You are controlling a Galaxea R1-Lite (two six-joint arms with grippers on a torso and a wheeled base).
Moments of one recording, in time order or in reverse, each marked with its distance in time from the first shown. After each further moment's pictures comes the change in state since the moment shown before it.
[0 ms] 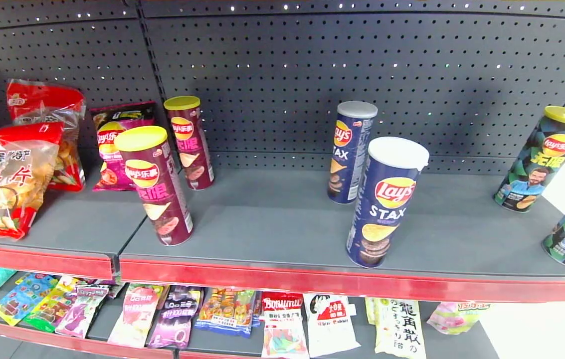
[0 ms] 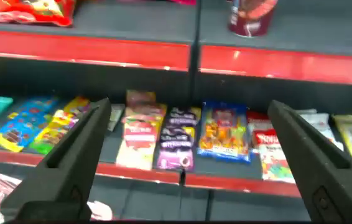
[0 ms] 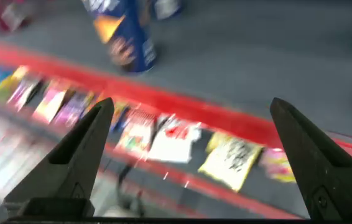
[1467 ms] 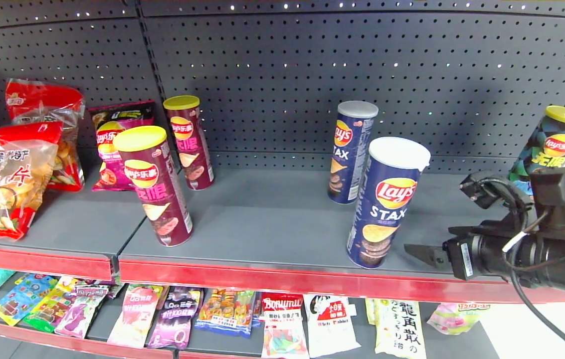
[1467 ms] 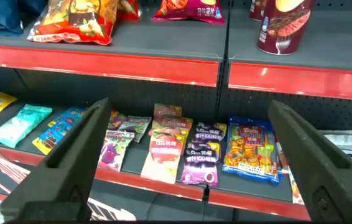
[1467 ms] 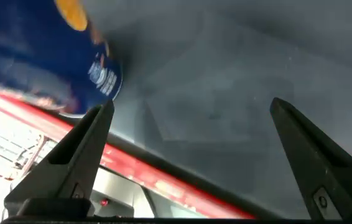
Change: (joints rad) left arm -0.004 -0.046 0.014 -0.030 0.168 0.051; right arm 0.207 0.874 -0.247 -0.227 -0.184 -0.065
